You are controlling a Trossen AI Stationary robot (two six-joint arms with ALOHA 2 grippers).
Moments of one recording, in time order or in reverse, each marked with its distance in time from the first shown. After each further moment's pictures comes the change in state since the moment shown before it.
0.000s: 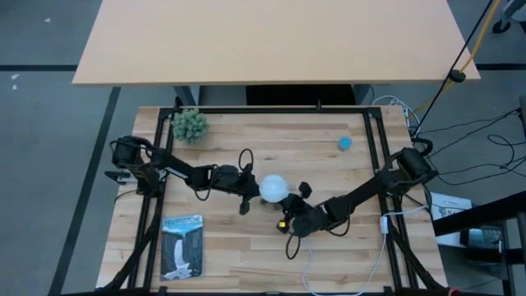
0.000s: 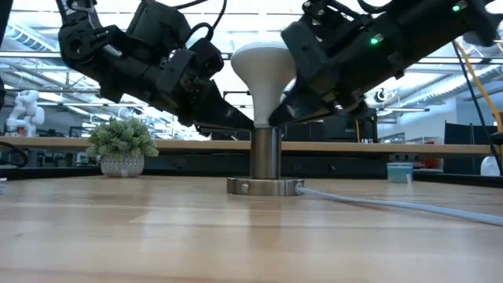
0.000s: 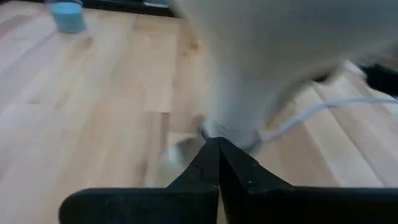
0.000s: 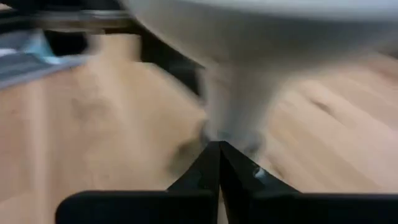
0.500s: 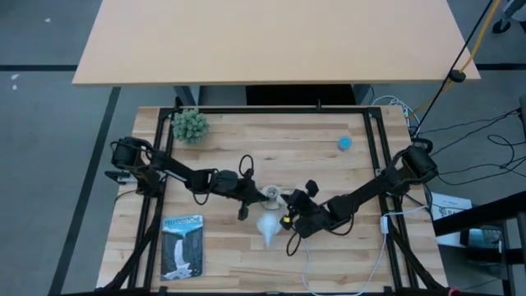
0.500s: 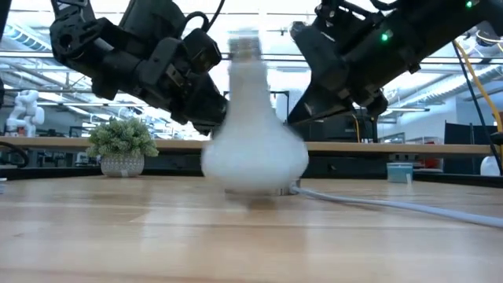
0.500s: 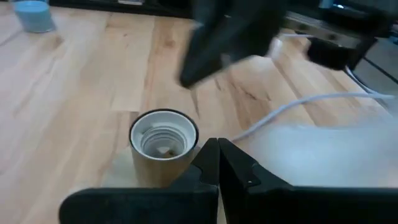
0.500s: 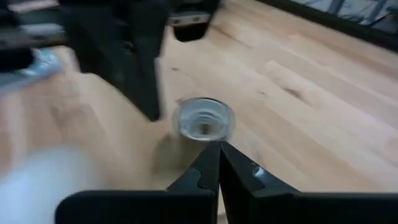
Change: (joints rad) left arm -0.048 0.000 0.000 -0.001 -0.015 -0.002; right arm 0.029 -0.062 -0.002 -0.204 0.067 0.186
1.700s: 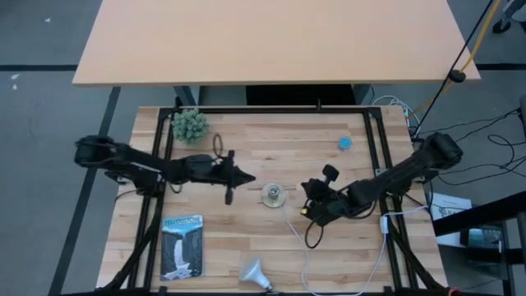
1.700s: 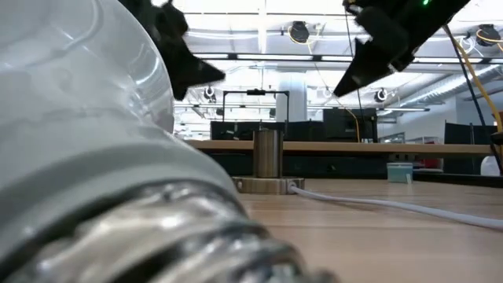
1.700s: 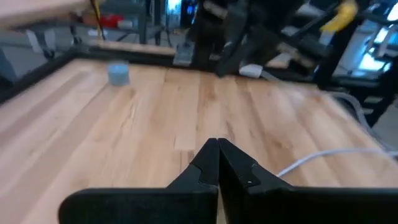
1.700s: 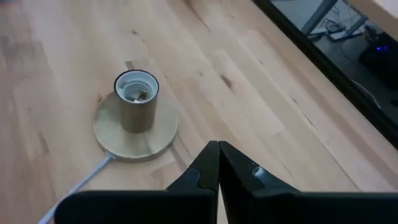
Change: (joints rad) left arm 0.102 -0.355 -0.146 -0.058 -0.056 0.003; right arm 0.000 -0.291 0.000 -0.512 -0.082 -0.109
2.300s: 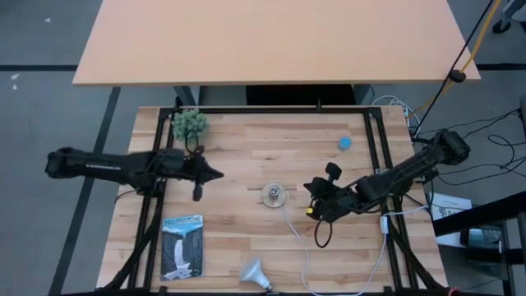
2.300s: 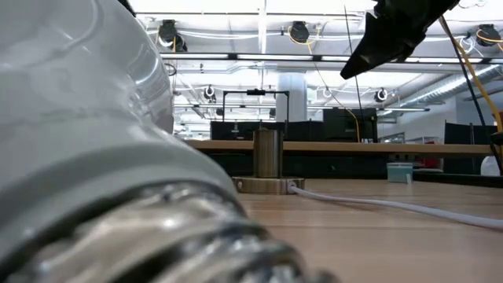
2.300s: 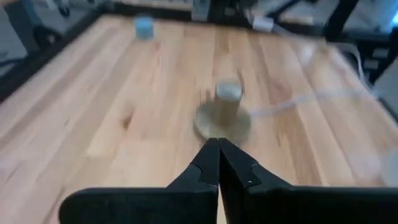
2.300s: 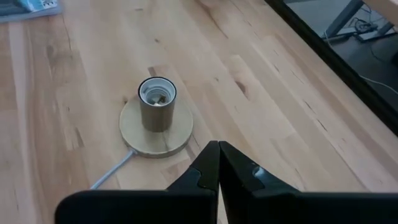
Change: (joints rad) left arm 0.011 -0.660 -0.030 -0.822 -0.033 0.009; right arm 0.004 -0.119 0.000 -0.030 -0.078 -0.045
